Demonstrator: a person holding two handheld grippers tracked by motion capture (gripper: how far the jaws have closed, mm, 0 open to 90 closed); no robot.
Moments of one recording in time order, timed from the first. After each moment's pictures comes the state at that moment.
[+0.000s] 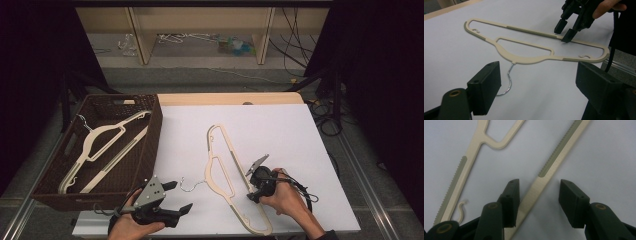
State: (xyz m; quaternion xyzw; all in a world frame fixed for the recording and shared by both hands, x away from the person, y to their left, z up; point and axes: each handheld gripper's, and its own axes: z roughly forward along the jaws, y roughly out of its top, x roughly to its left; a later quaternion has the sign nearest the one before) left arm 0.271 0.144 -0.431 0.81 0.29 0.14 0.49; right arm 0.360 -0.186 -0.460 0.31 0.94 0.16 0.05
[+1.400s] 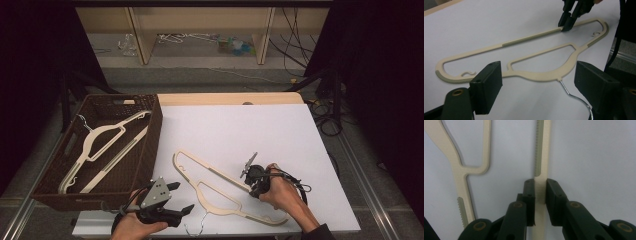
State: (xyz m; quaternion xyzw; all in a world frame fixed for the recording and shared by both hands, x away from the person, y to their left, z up) left arm 0.276 0.136 -0.443 0.84 0.26 0.15 0.46; right arm 0.370 -0.173 -0.455 0.25 0.96 0.08 0.04
